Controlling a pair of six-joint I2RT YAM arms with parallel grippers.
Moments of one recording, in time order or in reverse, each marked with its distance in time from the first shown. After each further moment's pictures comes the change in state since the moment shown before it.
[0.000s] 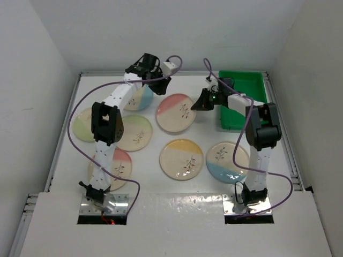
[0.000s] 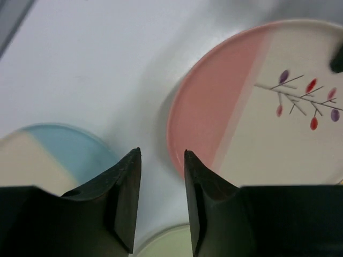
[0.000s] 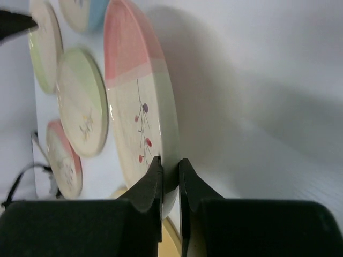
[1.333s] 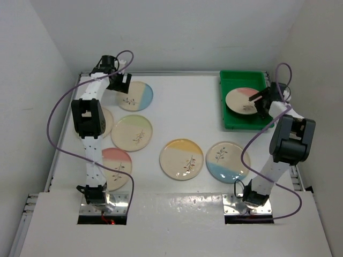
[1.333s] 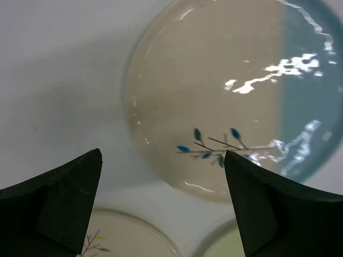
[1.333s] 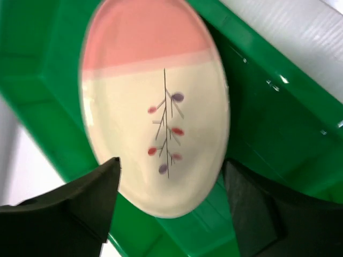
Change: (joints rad) left arm 0.349 0.039 -0.036 0.052 -0.249 -0.211; right arm -0.484 -0.298 -0.318 0.128 0.684 0.488
